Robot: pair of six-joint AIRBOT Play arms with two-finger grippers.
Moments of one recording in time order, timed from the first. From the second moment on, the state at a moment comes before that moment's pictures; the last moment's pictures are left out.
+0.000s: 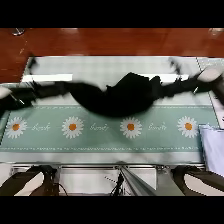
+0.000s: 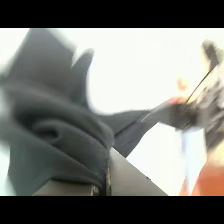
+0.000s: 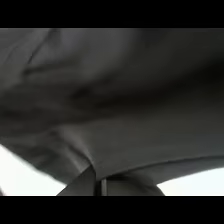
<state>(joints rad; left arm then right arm) 0.07 -1.03 0.89 0.13 -1.02 -0.95 0.02 -1.26 1.23 -0.78 1.20 1.36</state>
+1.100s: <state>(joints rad) 0.30 -0.63 1.93 0.91 -1.40 -1.49 0.00 -0.68 1.89 -1.12 1.54 1.47</state>
